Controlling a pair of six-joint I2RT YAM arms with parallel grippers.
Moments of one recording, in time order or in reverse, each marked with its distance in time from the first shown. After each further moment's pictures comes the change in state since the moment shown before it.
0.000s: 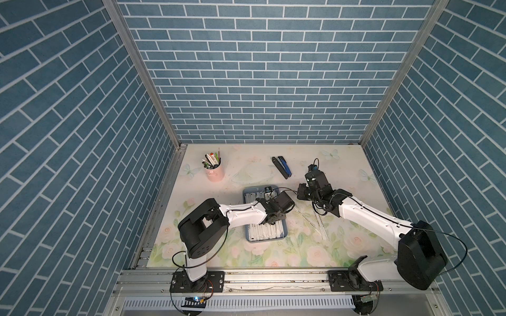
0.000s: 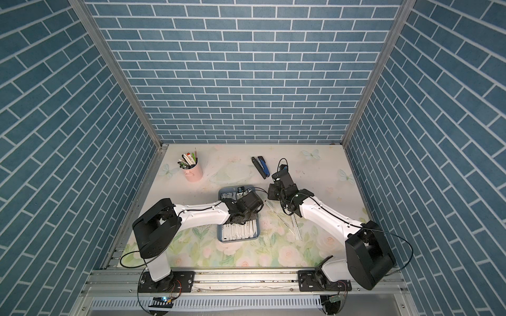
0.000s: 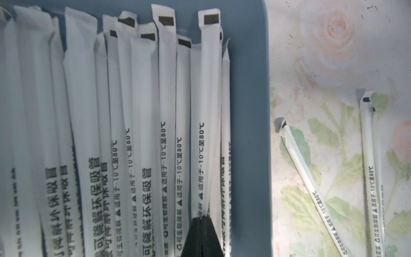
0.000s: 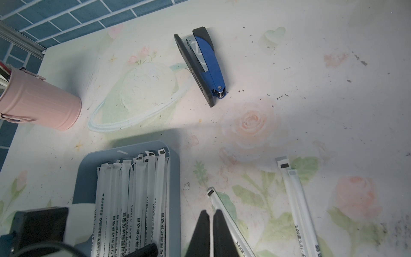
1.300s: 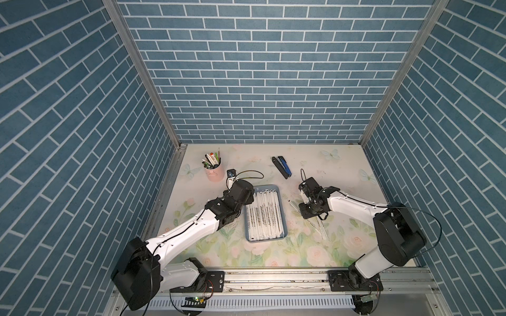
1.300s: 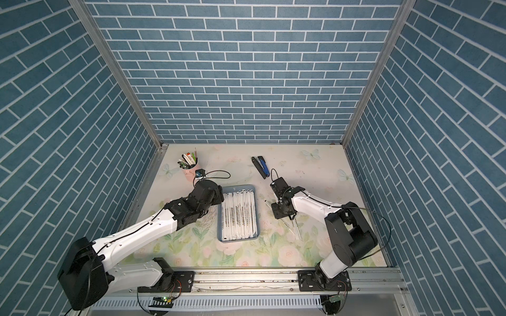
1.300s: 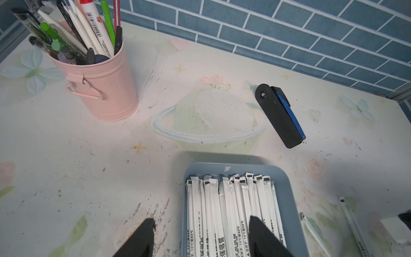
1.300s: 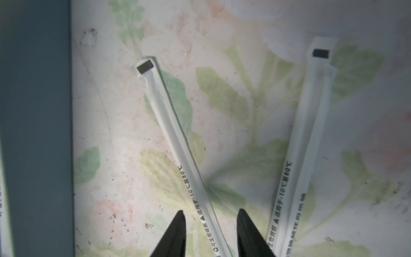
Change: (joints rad) left arm 0.274 -0.605 -0.312 0.105 -0.206 0.377; right arm -0.025 0.226 0.025 -0.338 -0.134 -0.357
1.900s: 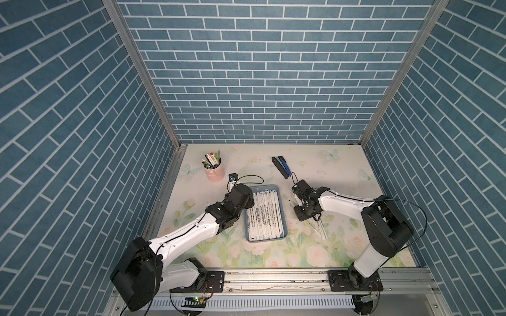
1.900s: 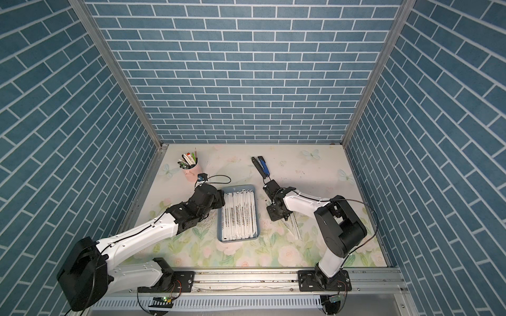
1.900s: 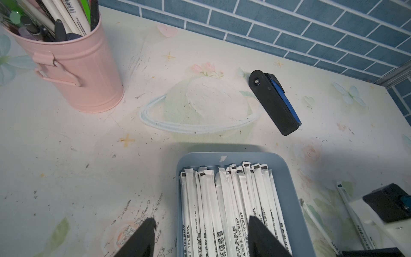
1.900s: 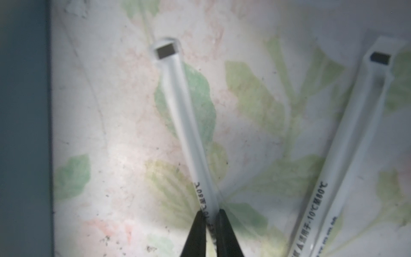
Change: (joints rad) left arm 0.001 -0.003 -0.082 0.101 0.060 0.028; right arm 0.043 0.084 0.030 0.004 0.057 0.000
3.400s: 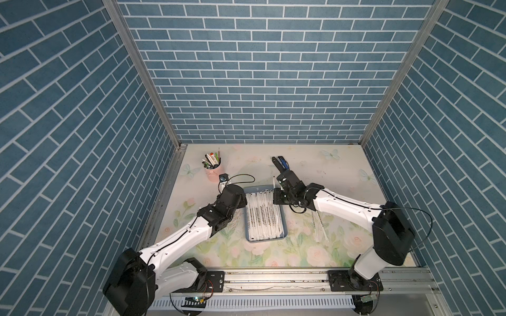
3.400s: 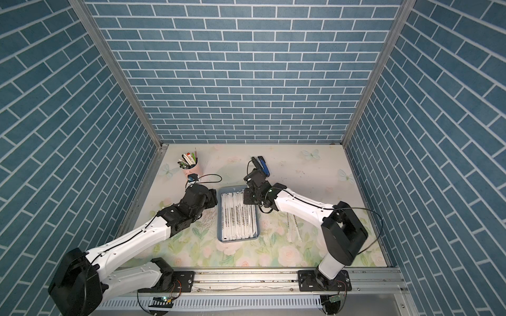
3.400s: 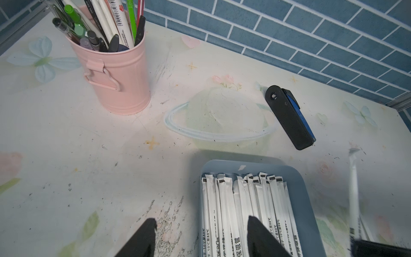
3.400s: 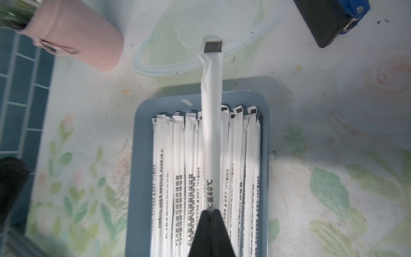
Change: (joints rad) left arm 0.074 -0.088 -0.051 -0.028 -0.005 -0.013; right arm 0.208 0.004 0.231 0.192 0.016 0.483
